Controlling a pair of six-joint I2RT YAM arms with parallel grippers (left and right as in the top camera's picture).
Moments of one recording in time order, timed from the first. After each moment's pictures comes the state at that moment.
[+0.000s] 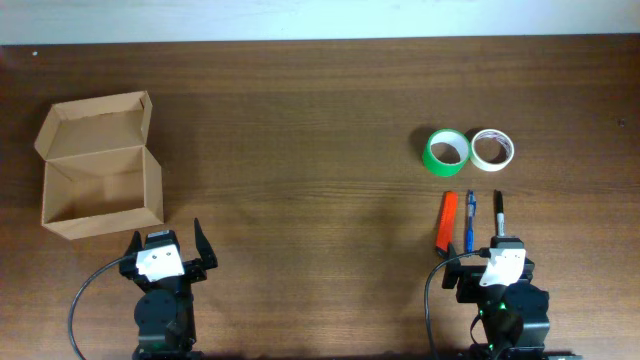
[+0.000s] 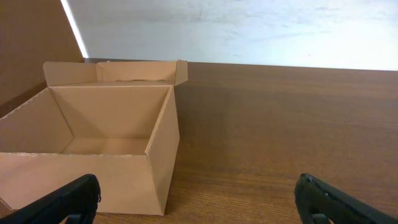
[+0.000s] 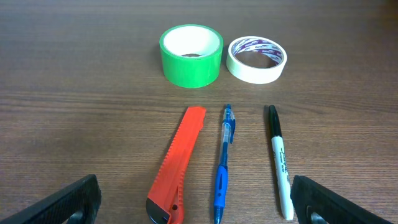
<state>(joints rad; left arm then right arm) 0.00 0.13 0.01 -0.06 -0.24 0.00 0.00 0.01 0.16 -0.61 0.03 0.00</state>
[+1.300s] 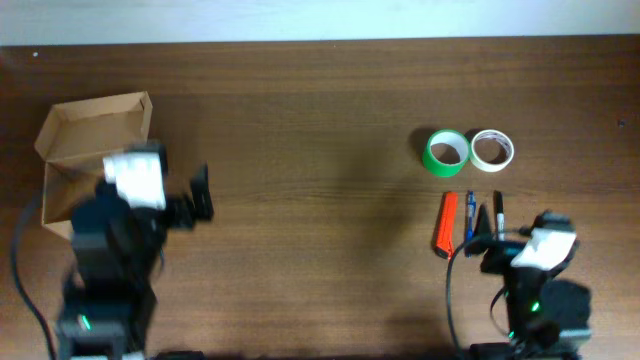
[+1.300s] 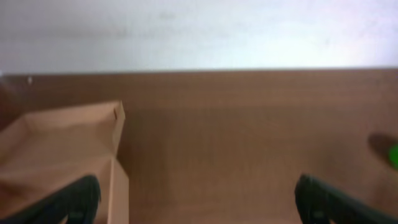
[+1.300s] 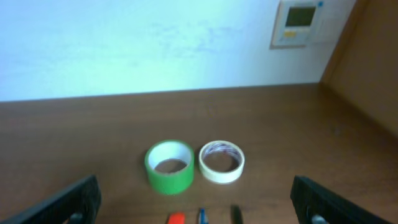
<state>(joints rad) 0.00 0.87 1.01 -0.59 0.05 0.00 0.00 0.30 0.48 -0.38 0.15 0.03</state>
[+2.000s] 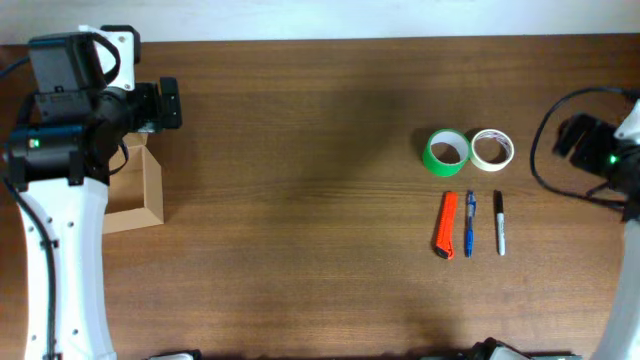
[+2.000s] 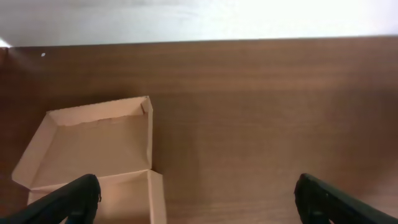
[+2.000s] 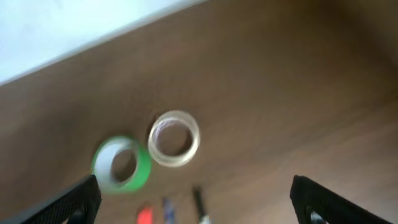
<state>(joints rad) 0.10 1.49 1.70 -0.96 0.05 0.10 -0.52 1.35 1.37 -0.86 -0.23 0.03</state>
